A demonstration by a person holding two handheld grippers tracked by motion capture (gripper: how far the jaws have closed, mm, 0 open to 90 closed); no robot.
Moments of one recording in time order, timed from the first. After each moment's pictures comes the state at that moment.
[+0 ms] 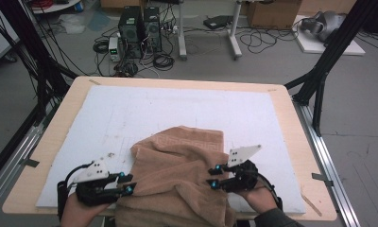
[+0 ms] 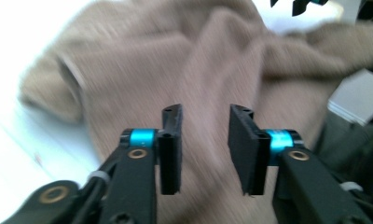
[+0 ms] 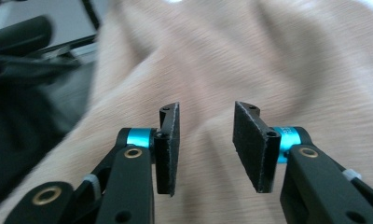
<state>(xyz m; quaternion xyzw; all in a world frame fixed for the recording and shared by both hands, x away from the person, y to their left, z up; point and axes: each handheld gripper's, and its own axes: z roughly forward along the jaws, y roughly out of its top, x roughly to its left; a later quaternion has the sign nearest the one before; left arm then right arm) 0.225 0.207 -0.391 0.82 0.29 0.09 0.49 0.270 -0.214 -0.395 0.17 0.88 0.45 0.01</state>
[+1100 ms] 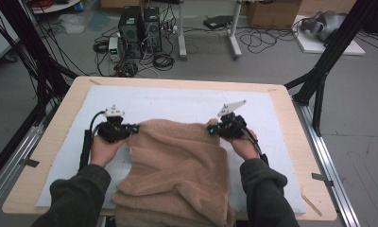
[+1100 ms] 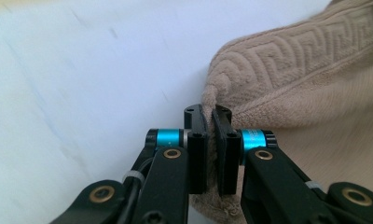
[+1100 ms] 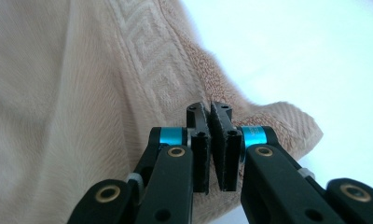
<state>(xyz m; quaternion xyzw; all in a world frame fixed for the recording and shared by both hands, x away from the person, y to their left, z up) 0.397 0.207 -0.389 0.78 0.41 0.17 0.44 0.418 -0.203 -0.388 0.24 0.88 0.40 0.11</state>
